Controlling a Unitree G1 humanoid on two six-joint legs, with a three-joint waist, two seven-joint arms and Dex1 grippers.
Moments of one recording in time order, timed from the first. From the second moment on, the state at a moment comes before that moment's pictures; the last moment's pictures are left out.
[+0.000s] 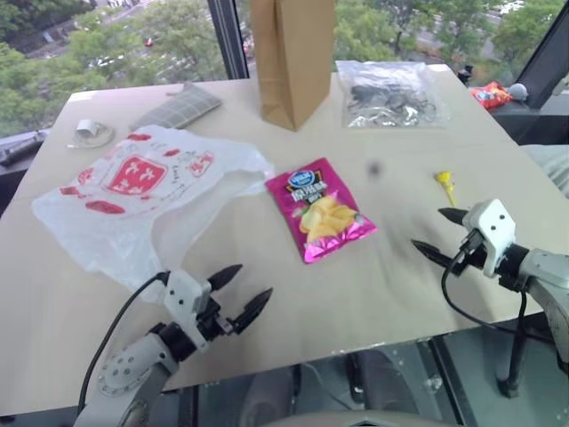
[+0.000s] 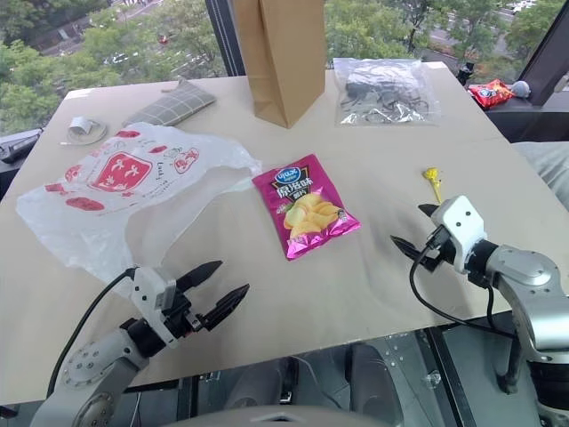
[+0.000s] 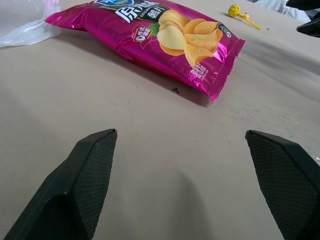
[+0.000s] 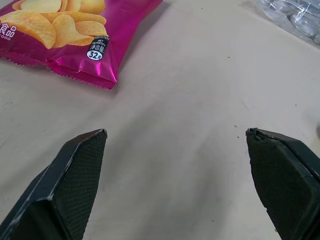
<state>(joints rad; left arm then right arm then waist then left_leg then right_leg) 0.43 0.48 0.15 -0.53 -0.48 0.23 -0.68 -0.06 -0.71 -0.16 -0.30 0.32 0.39 0.78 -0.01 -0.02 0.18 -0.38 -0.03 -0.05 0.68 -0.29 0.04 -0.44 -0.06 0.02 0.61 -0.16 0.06</state>
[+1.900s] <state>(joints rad) -0.38 0.78 -0.05 -0.28 0.15 0.84 -0.22 -0.17 -0.59 0.05 -0.57 0.36 0.48 0.67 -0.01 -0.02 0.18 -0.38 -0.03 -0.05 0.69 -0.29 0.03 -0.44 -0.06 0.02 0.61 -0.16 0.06</state>
